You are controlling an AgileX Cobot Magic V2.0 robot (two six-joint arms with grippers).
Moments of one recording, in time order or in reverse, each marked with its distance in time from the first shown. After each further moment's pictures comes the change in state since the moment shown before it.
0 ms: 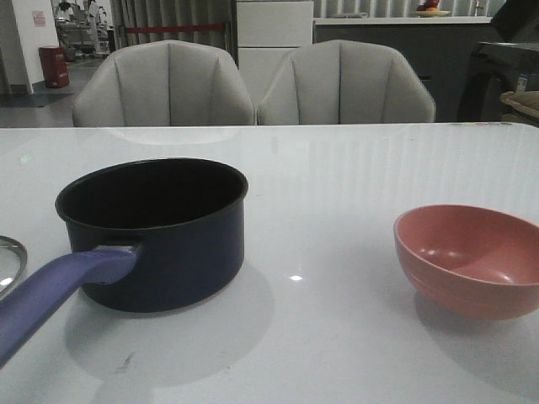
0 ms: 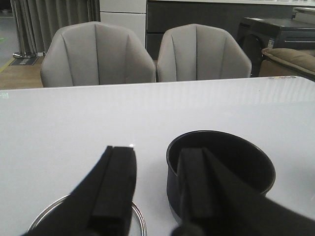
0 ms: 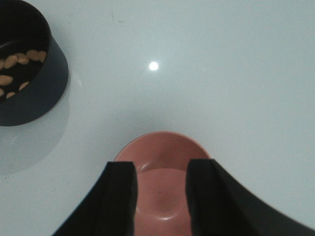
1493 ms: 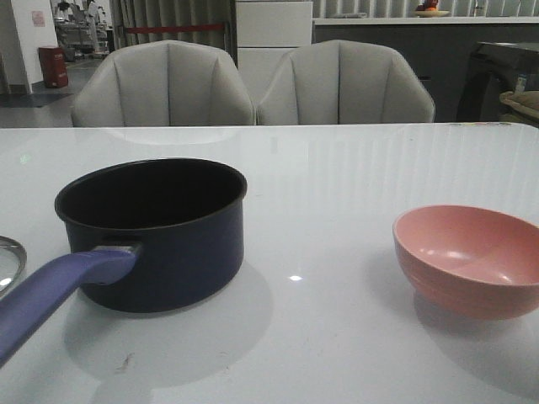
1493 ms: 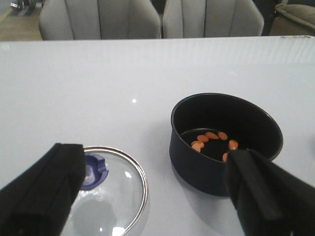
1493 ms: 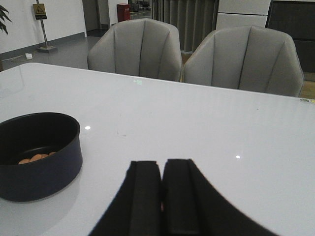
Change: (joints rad) left arm 0.020 0.161 -0.080 0.050 0.131 -0.098; right arm 0.094 -0.876 0.740 0.100 -0.555 0.000
